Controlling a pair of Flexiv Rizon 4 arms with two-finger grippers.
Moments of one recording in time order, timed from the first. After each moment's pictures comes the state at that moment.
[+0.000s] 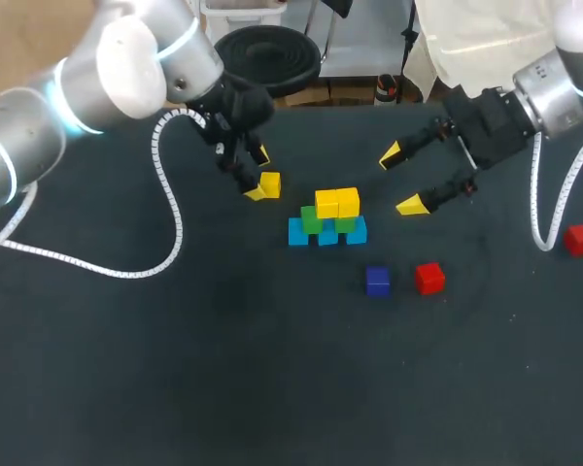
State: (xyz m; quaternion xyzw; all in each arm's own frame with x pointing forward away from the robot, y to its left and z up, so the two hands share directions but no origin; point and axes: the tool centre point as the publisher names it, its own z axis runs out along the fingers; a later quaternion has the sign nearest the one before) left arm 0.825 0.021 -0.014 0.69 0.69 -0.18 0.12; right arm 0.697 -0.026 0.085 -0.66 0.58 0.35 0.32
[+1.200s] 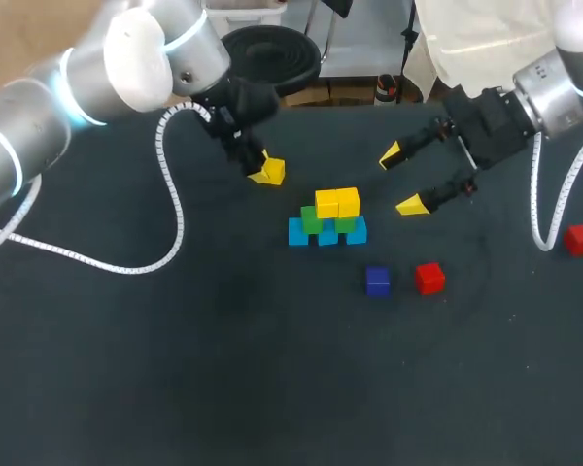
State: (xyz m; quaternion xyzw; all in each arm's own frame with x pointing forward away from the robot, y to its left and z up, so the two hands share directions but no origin) left arm 0.830 0.018 -0.001 0.70 0.68 -0.16 0.12; right arm 0.697 -0.026 0.085 -0.66 0.58 0.35 0.32
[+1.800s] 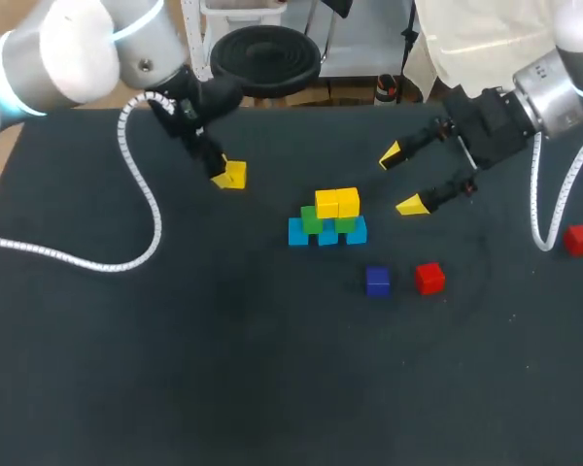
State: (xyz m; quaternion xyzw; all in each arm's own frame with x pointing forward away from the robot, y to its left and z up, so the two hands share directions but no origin) left arm 0.779 0.074 0.031 0.63 0.76 -0.17 0.08; right arm 0.697 -0.026 0.085 -0.66 0.58 0.35 0.32
